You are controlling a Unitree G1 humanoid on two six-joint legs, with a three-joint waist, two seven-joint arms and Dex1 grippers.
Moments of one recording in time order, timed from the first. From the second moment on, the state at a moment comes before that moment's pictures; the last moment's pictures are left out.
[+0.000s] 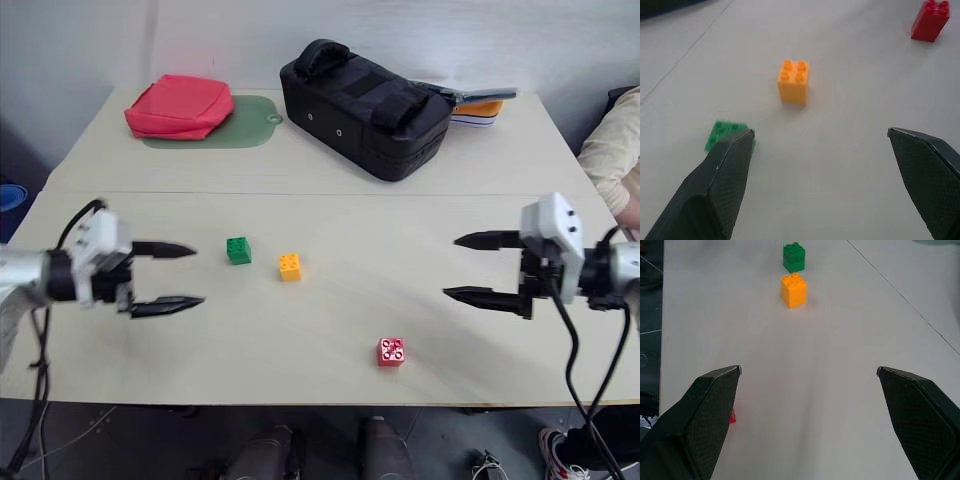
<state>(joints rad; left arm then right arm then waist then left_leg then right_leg) -0.50 0.93 0.06 -0.07 -0.40 0.42 -1.22 -0.33 -1.02 -0.24 -0.22 0.63 0.50 1.29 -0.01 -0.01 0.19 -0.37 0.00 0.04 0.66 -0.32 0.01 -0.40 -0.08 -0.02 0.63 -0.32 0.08</state>
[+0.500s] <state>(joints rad) -0.93 0.77 -0.14 0.71 -0.10 0.04 -1.28 -0.38 -0.94 -0.16 -0.35 0.64 0.53 1.17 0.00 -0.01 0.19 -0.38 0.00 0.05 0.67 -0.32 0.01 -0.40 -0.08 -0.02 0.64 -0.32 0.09</state>
